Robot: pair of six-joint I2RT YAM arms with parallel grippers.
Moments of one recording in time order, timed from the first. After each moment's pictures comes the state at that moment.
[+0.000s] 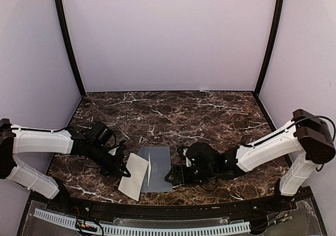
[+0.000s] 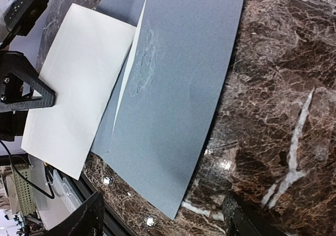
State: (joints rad) left arm -0.66 1.31 0.61 -0.45 0.59 -0.80; right arm 1.21 1.65 0.74 0.13 -0.08 0.98
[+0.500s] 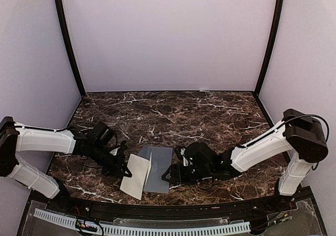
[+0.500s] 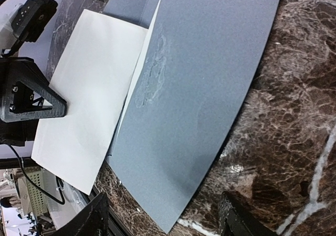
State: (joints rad) left arm -0.66 1.35 0.61 -0.42 0.60 -0.80; right arm 1.18 1.73 0.74 0.26 -0.15 1.00
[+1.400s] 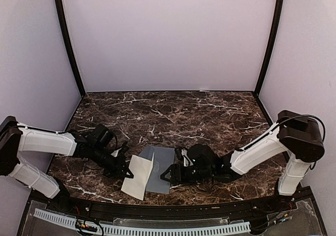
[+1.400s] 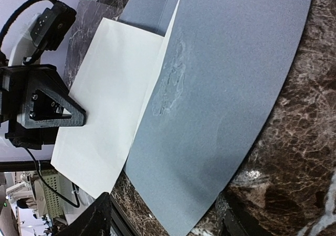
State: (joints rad) left arm -0.66 1.37 0.56 -0.31 0.65 -0.79; right arm 1.17 1.77 0.70 0.43 -0.18 1.05
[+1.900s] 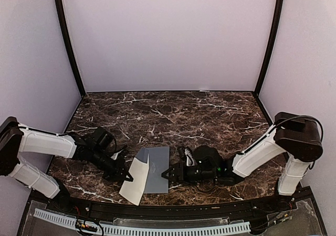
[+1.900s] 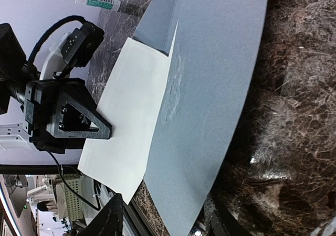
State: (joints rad) left arm -0.66 1.37 0.52 -0.28 0.70 -0.79; right arm 1.17 1.79 0.61 0.66 -0.20 1.14
